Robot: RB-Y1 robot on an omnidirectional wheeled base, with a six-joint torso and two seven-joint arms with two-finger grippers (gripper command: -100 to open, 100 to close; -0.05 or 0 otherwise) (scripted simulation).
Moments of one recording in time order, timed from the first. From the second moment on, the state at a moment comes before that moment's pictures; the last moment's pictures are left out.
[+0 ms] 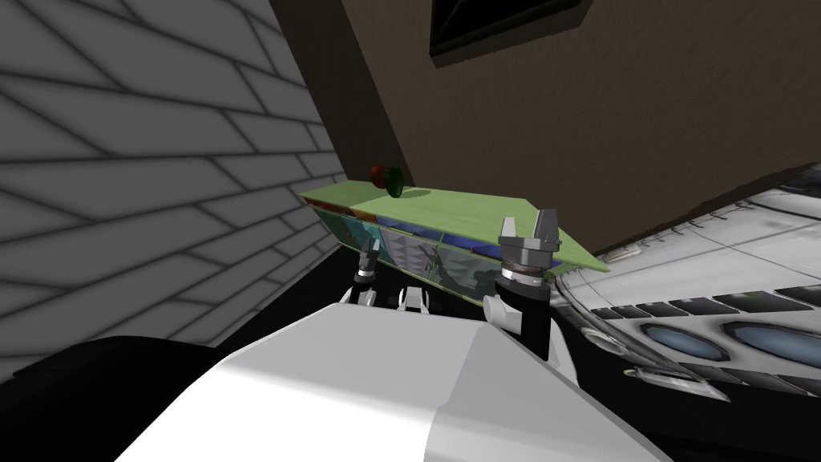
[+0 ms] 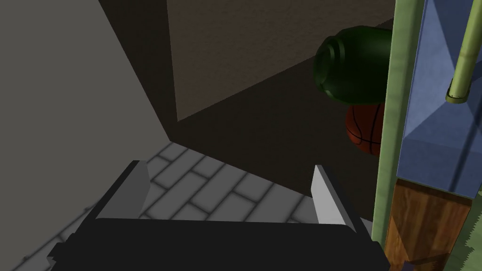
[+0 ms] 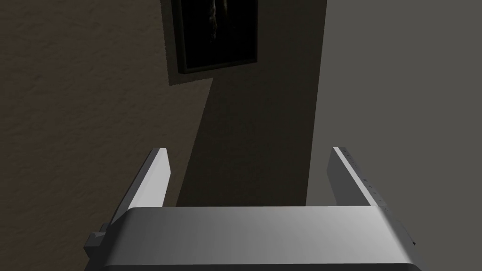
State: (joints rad) left arm 0.36 0.13 -0.14 -1.64 -0.02 -0.97 -0.01; right arm 0.52 -0.03 -0.07 -2.38 0.11 -0.53 -0.10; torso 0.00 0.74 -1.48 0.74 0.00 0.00
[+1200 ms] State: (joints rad) left arm 0.28 0.12 -0.18 -1.31 -0.07 -1.10 -0.09; right arm 0.52 -0.03 -0.07 -2.38 0.11 -0.53 -0.10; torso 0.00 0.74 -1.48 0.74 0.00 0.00
